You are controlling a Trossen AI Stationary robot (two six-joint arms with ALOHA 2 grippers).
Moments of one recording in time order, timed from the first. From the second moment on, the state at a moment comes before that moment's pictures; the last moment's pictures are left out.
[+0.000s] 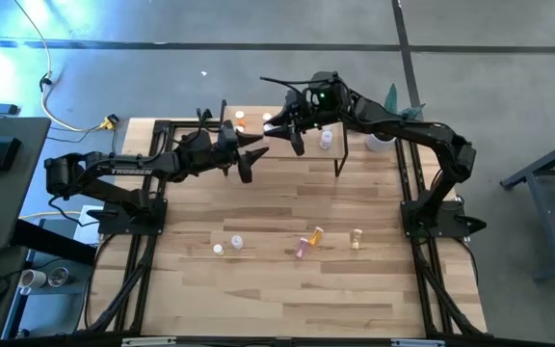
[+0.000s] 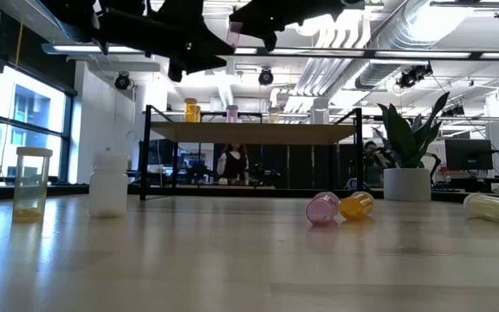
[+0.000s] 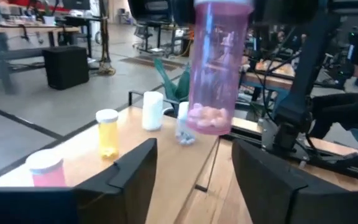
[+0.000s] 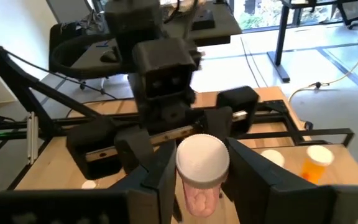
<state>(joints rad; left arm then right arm) 0.43 1.26 0.67 0.53 -0.08 -0.10 -0.44 1.70 1.61 -0.23 -0.52 -0.05</state>
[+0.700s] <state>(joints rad) 0.52 0.99 0.67 0.50 -0.19 -0.03 -0.47 1.66 1.61 -0.25 -0.23 0.07</state>
